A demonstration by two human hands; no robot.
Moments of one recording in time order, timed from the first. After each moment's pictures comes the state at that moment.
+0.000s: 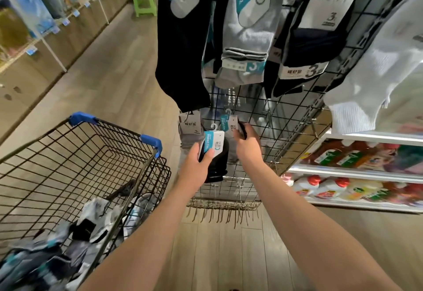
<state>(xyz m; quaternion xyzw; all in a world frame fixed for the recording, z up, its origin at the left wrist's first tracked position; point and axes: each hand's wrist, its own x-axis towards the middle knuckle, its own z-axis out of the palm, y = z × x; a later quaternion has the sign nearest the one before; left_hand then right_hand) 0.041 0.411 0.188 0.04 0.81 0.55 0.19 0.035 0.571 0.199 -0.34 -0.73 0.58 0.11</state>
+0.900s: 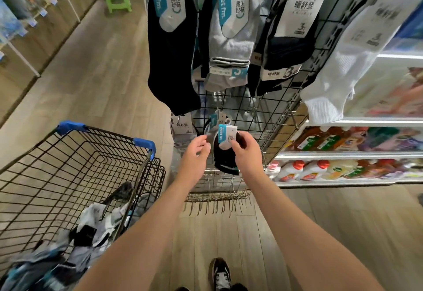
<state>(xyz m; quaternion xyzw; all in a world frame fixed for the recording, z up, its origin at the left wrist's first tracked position) 0.043 0.411 0.215 0.10 0.79 0.56 0.21 0.098 0.551 0.233 -0.33 -0.76 0.54 0.14</state>
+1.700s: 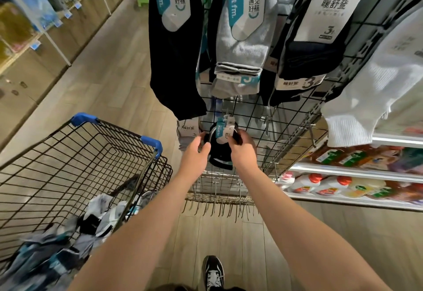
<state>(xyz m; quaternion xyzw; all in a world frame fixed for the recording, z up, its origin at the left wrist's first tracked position) 0.002 0.429 0.188 0.03 0.84 0.51 0.19 0.034 0.568 0.200 -0.35 -0.74 0.56 0.08</state>
